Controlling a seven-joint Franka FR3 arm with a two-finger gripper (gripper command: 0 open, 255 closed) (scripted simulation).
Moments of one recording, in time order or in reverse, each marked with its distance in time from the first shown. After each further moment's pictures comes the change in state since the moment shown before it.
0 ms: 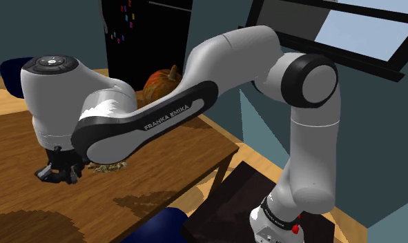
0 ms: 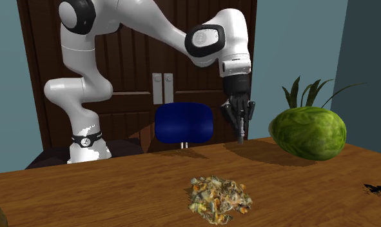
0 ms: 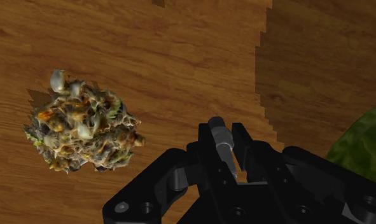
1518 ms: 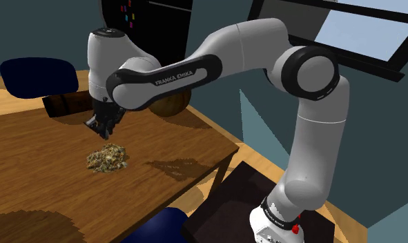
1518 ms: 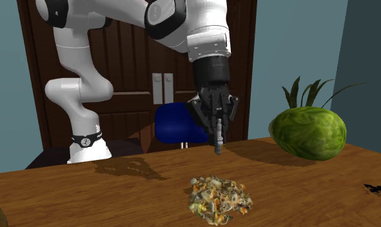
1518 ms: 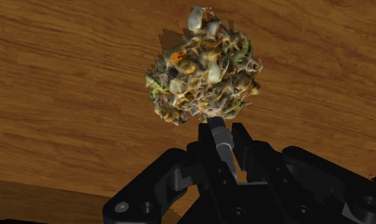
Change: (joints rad) arm -0.239 -0.078 -0.030 -0.025 0.114 0.004 -0.317
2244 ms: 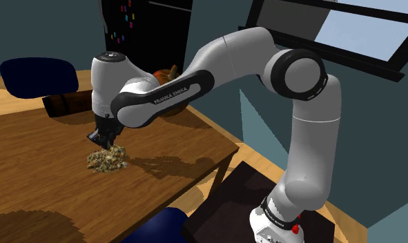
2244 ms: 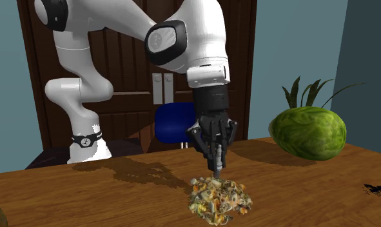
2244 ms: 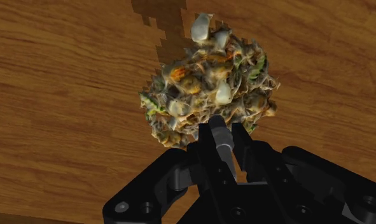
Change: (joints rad) arm 0.016 0.064 -0.029 -0.056 -0.056 0.109 0.039
